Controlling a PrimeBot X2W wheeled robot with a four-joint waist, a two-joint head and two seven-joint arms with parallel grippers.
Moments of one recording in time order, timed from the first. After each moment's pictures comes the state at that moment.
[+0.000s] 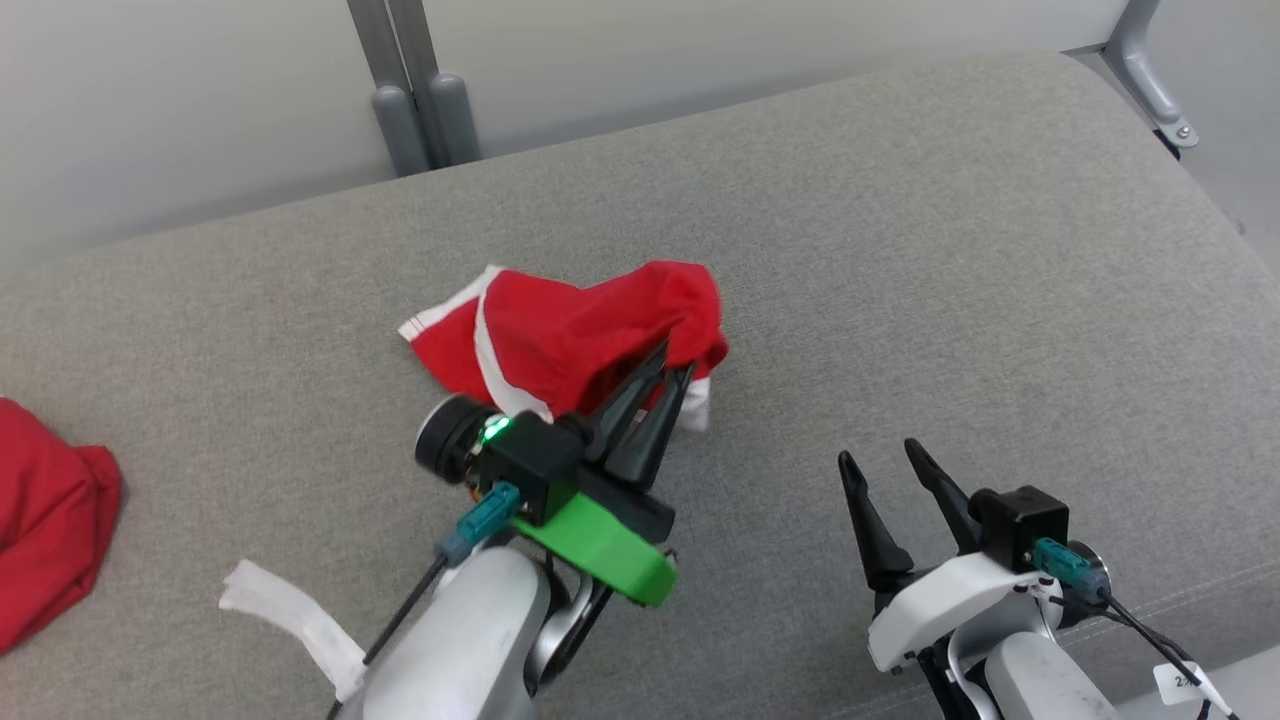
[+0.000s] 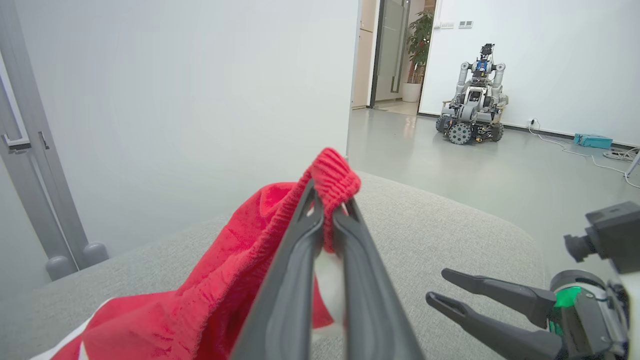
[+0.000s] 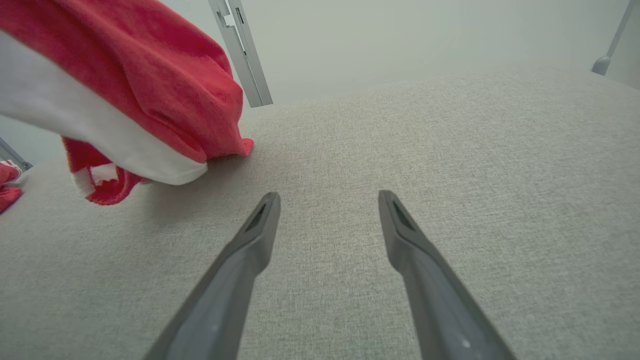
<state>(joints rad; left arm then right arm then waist) -0.38 0.05 -0.59 0.27 -0.31 -0.13 -0.26 -0.18 -0.05 0.20 0.42 0.24 0.13 -0.26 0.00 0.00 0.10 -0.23</state>
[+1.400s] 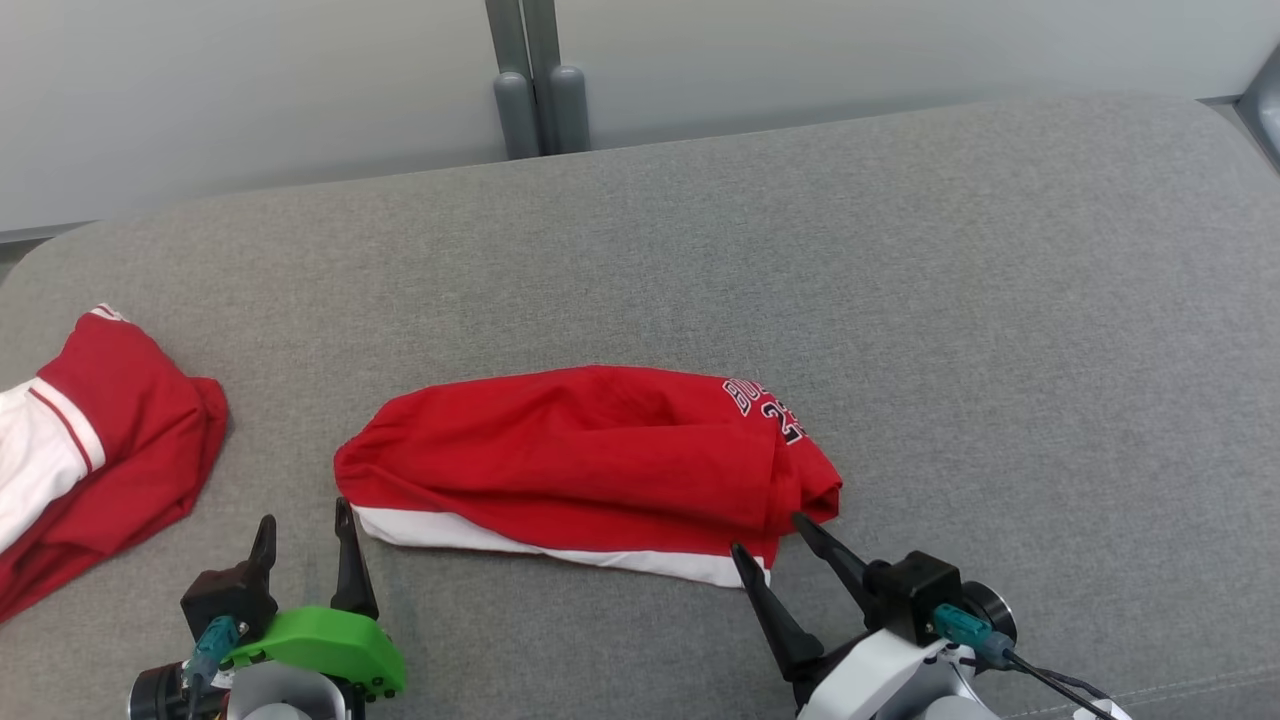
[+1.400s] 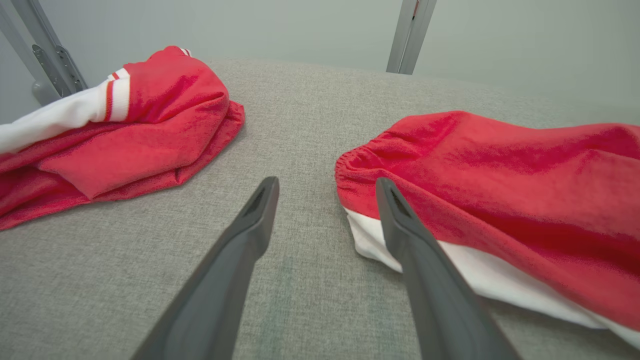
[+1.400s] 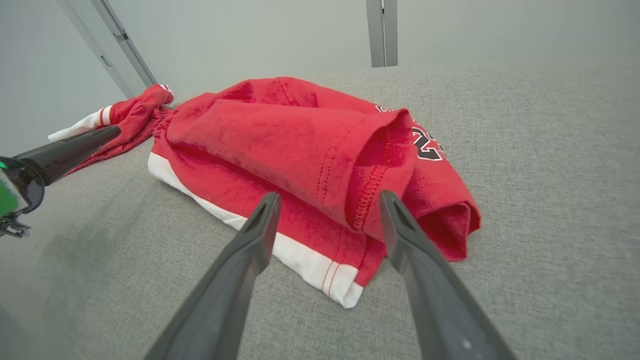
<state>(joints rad) -0.15 0.05 0.00 0.53 -0.25 0.03 -0.26 -0.13 -0.07 0.46 0.37 0.28 0.13 -0.26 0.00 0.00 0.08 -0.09</state>
